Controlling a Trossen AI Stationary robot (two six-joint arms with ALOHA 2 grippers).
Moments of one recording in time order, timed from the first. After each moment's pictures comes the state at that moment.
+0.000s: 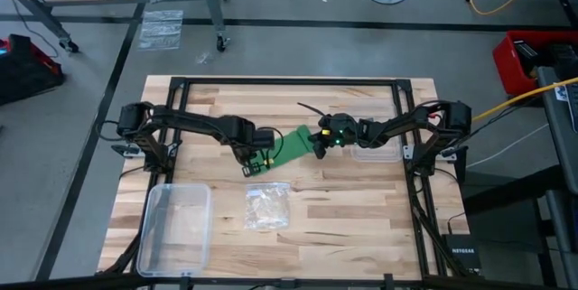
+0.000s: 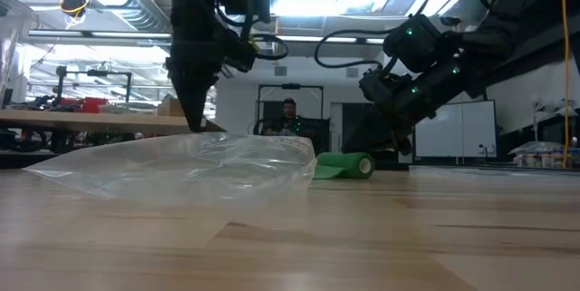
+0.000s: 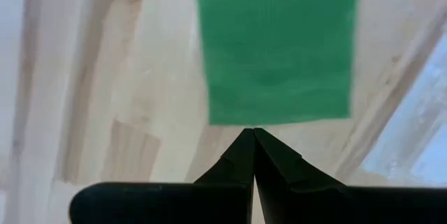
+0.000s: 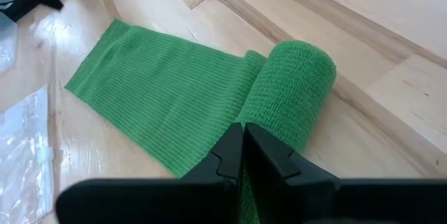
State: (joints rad) left arm 0.05 1.71 1.21 -0.96 -0.15 -0.31; right arm -0.28 1.67 0.54 0.53 -0.04 0.44
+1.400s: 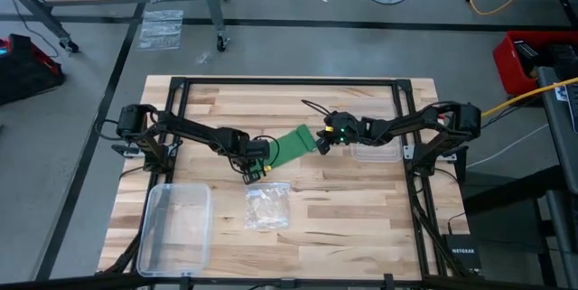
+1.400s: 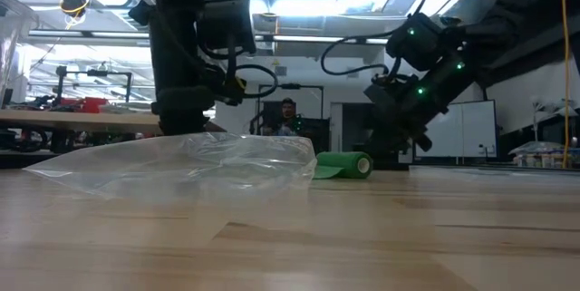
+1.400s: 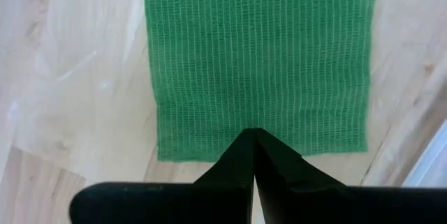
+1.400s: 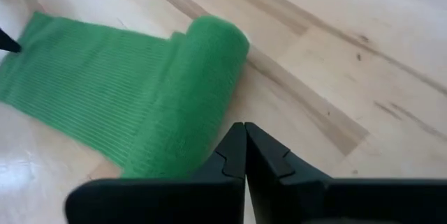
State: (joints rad) left arm 0.02 1.71 0.95 -0.62 -0.12 -0.39; right arm -0.28 1.58 0.54 0.31 0.10 0.49
